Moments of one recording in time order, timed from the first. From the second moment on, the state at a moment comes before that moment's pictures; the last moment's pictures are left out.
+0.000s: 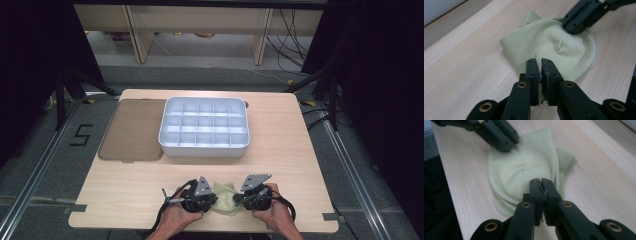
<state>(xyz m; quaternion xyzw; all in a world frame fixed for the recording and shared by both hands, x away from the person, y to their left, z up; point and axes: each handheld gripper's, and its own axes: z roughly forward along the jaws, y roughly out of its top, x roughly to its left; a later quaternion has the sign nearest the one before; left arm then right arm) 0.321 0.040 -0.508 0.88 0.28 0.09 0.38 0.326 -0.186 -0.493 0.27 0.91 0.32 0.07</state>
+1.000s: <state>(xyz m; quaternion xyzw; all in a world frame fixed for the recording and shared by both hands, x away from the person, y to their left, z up) 0.338 0.059 -0.507 0.86 0.35 0.03 0.38 0.317 -0.172 -0.496 0.26 0.91 0.33 0.06</state>
